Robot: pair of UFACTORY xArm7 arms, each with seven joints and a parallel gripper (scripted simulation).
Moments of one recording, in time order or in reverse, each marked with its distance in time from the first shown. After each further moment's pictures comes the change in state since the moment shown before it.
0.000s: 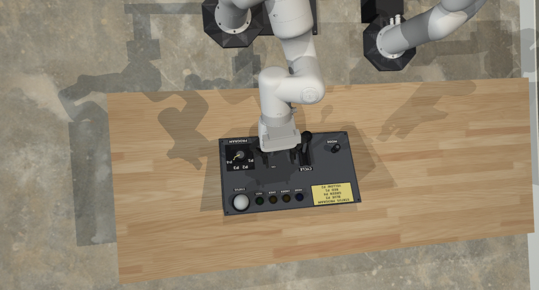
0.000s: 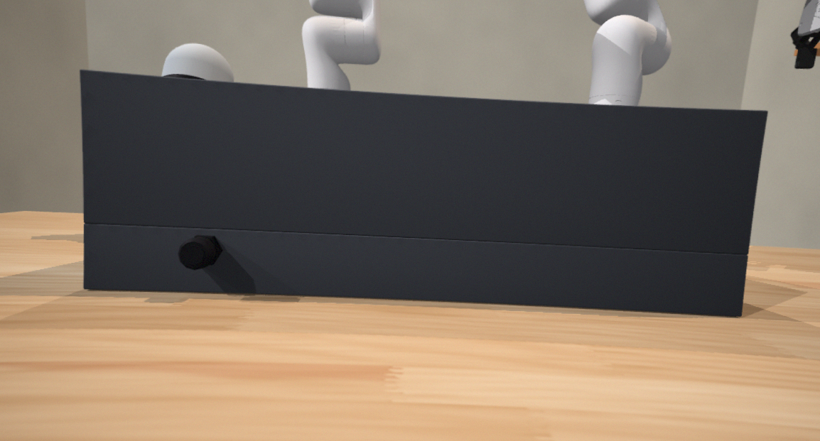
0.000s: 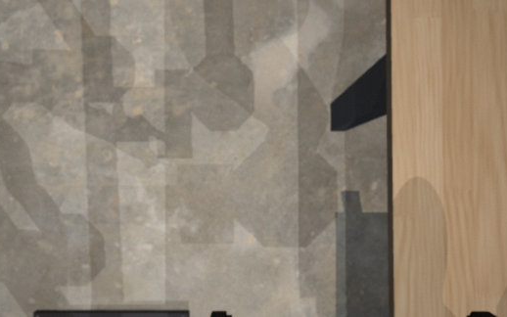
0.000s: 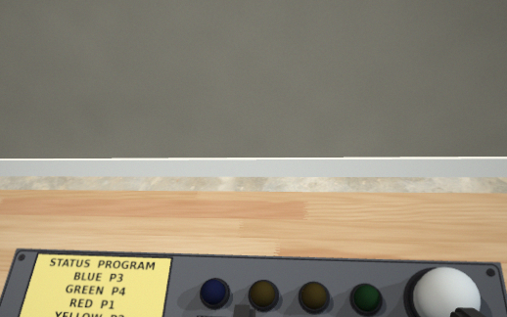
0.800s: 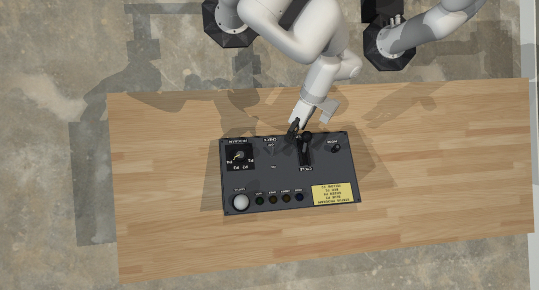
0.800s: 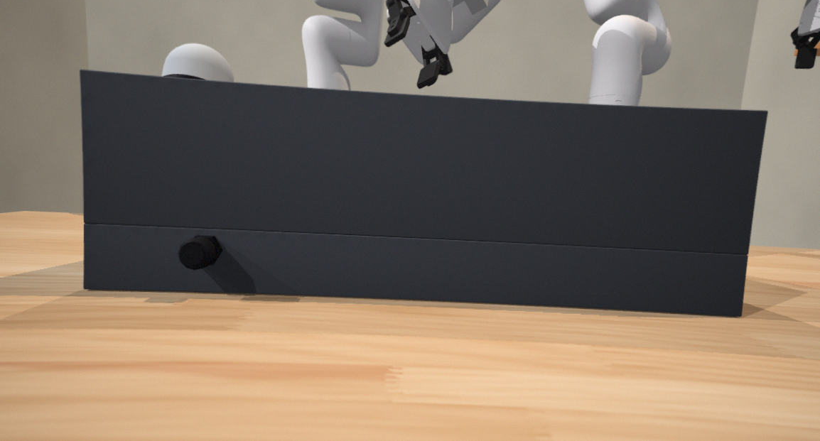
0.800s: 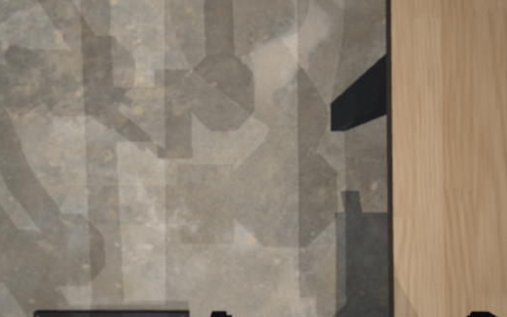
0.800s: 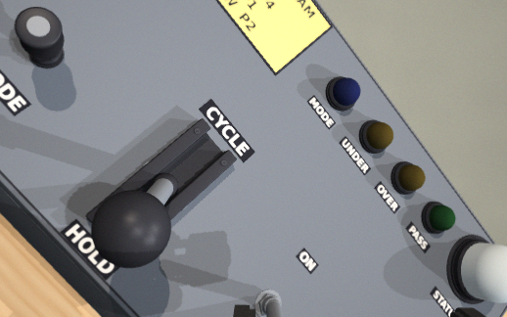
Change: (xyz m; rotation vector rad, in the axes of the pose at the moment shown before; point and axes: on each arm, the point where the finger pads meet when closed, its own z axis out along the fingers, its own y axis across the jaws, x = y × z) left arm 0.000 0.000 0.000 0.000 0.000 0.000; right arm -0.138 -0.078 0.026 -0.213 -0.267 -0.881
